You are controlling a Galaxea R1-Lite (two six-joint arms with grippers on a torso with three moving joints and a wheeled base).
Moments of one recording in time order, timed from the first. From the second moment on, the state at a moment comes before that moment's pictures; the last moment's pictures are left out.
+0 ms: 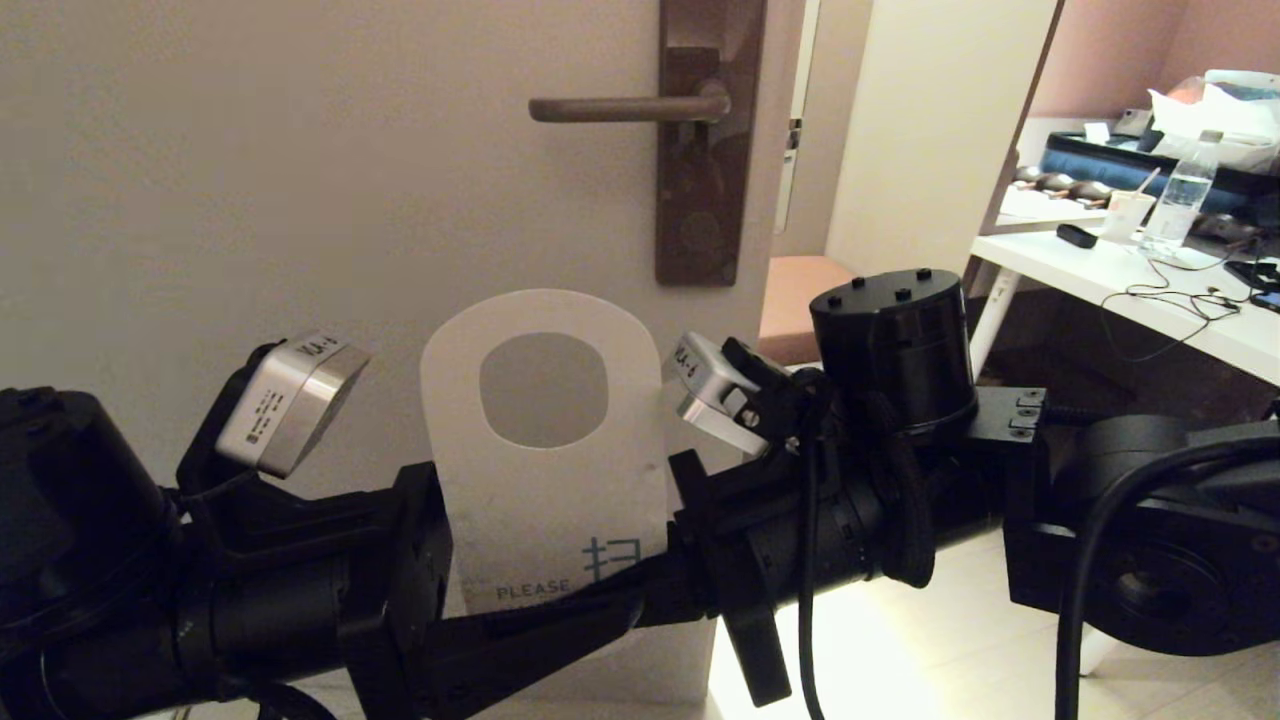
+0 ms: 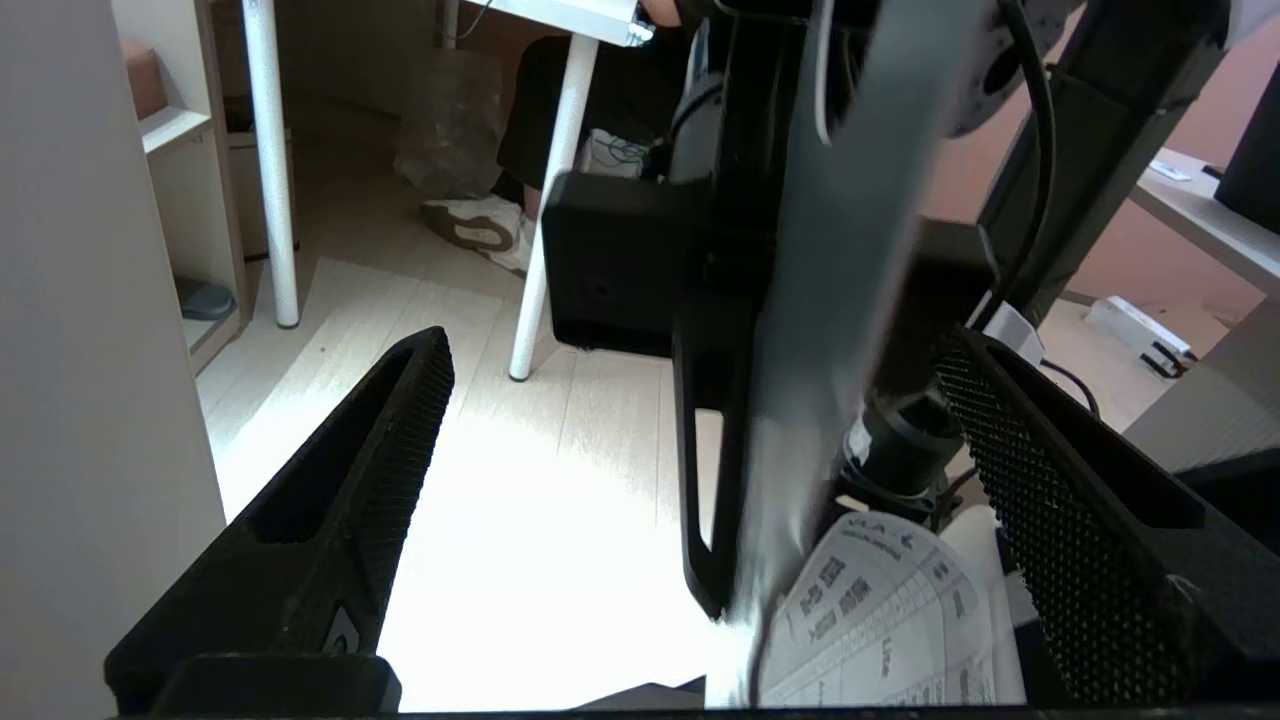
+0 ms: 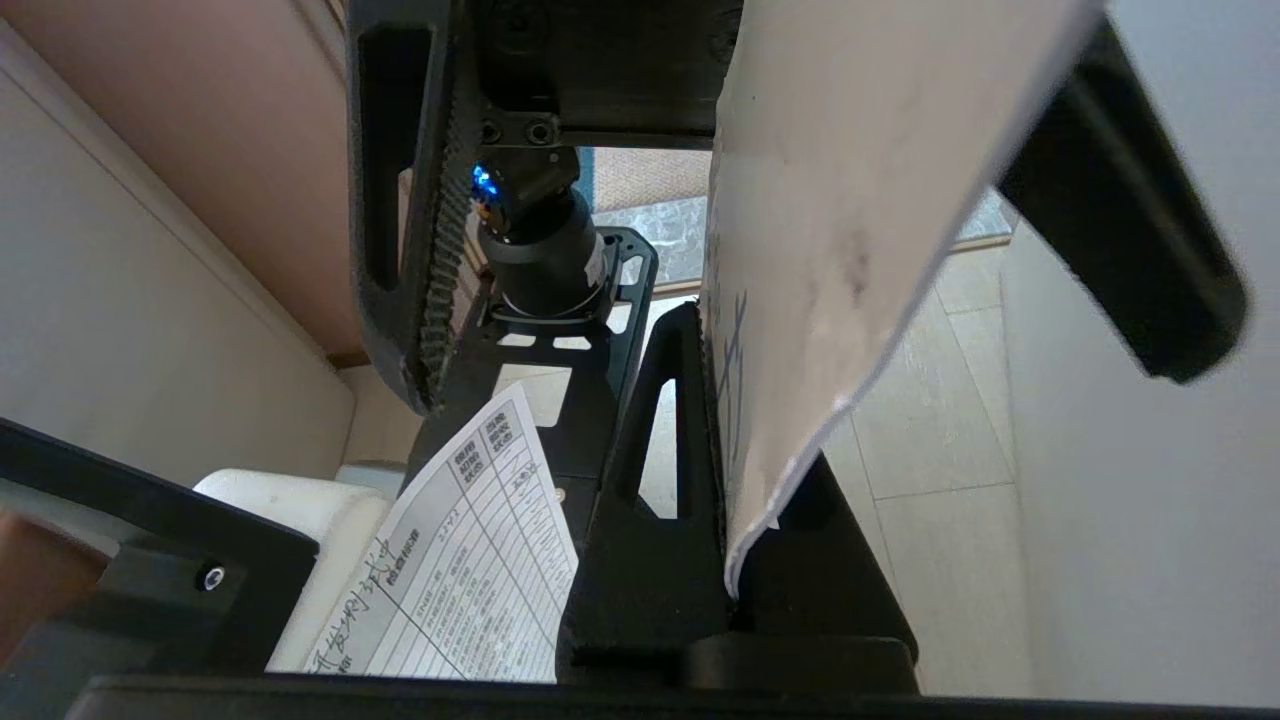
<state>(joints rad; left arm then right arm) -0.65 1.41 -0.41 -1.02 -0.65 -0.26 0.82 1.80 -1.09 -0.33 0.90 -0.12</state>
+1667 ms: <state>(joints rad) -0.66 1.42 -0.45 -1.05 -0.65 -0.27 0.82 1.81 -1.10 -0.37 0.90 -0.12</state>
